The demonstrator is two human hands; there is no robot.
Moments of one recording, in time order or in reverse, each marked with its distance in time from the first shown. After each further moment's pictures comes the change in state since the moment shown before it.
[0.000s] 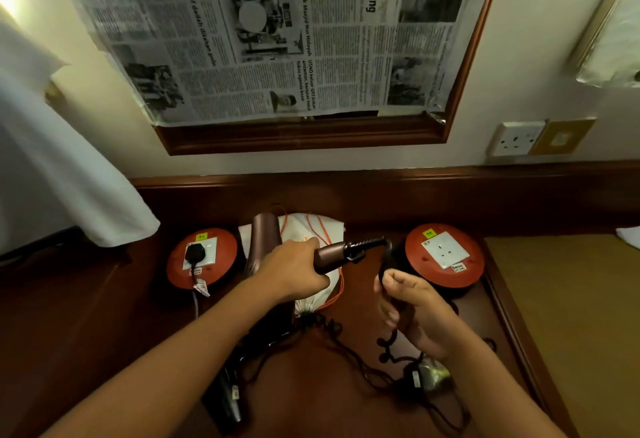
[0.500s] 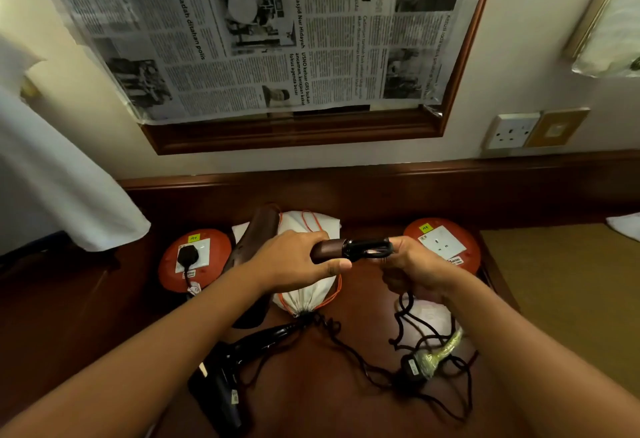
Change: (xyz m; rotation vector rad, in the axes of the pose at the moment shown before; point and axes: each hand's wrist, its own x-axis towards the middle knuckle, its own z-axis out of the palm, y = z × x) left_hand 0.004 -0.005 -0.017 -0.054 0.002 0.256; right_hand 0.043 -0.041 -0.008 -0.310 -0.019 0.186
